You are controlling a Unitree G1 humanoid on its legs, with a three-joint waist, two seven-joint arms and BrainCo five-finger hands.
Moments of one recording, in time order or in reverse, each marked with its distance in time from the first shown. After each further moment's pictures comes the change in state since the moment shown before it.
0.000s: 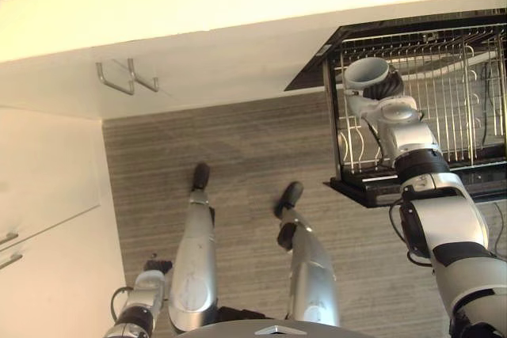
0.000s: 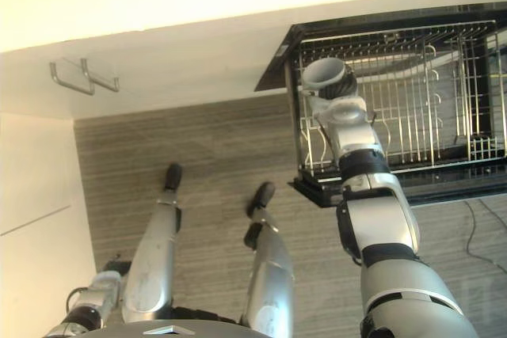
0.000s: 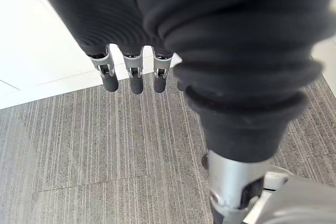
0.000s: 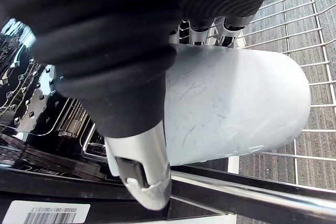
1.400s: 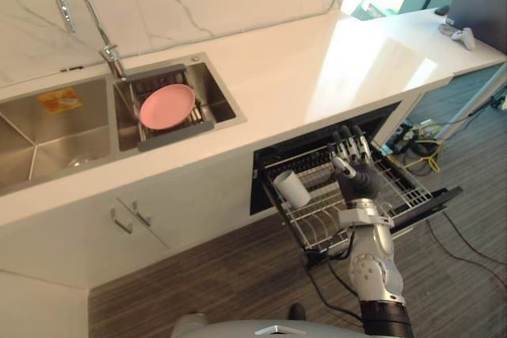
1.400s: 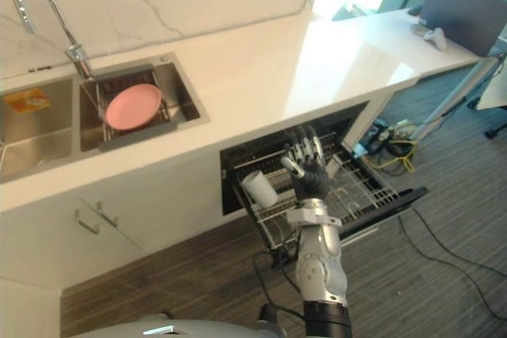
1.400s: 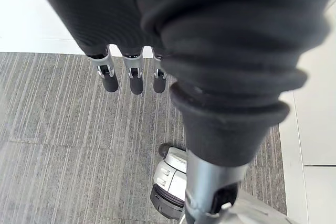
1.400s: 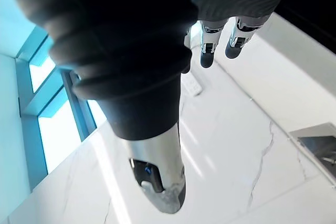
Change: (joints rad) left arm 0.335 -0.077 0.307 0.082 -0.062 0.183 -0.131; right arm 0.989 0.482 -0.250 -0.963 0.609 -0.382 0.448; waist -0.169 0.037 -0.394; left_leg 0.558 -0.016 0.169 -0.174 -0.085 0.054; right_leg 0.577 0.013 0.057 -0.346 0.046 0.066
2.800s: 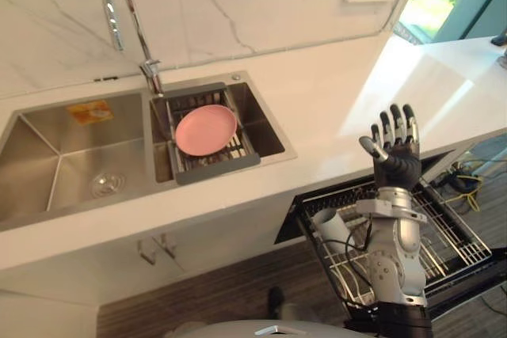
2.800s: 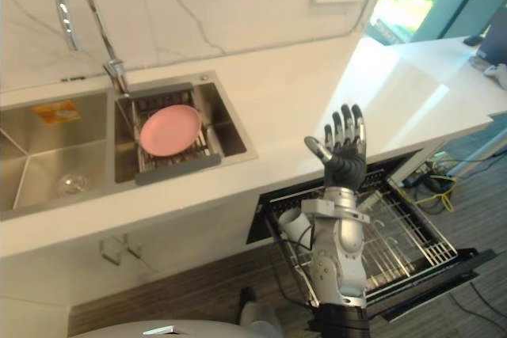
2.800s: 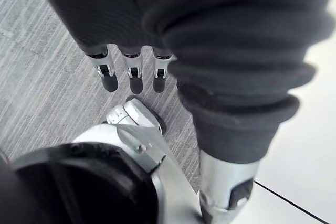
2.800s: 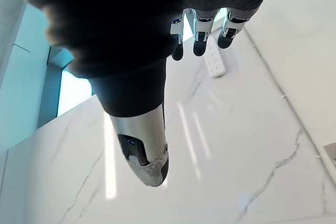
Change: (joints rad) left arm -0.091 0.081 -0.033 0.077 -0.416 0.023 -0.069; right arm 0.006 -0.086 -0.013 -0.186 -0.140 -0.083 -0.280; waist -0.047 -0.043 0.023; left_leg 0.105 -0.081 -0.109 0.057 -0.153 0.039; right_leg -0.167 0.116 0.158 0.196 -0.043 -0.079
